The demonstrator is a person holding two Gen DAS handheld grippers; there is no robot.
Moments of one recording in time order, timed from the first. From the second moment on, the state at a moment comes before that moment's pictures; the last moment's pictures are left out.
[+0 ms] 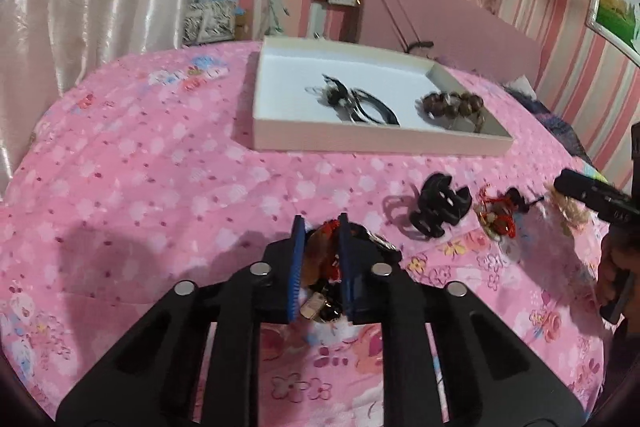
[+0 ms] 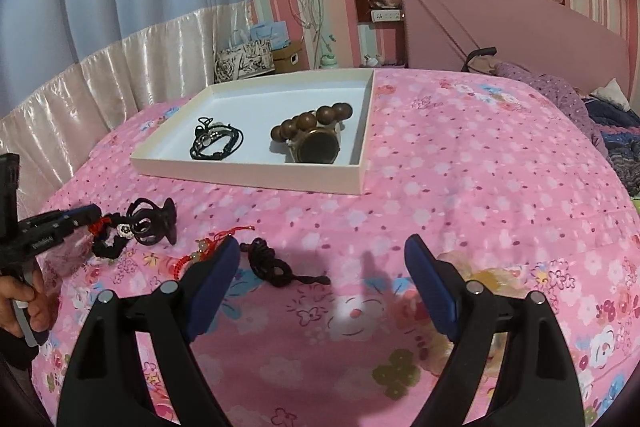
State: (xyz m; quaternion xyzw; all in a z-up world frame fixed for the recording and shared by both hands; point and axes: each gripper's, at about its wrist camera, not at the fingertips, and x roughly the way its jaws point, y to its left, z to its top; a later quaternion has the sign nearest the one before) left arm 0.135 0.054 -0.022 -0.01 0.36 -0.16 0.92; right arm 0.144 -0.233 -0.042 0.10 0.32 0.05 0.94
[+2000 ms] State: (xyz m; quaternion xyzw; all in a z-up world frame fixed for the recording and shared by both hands) left arm 0.269 -0.041 -0.028 0.02 0.35 -0.11 0.93; right arm 0.285 -0.174 -0.028 0.05 0.28 0.07 0.96
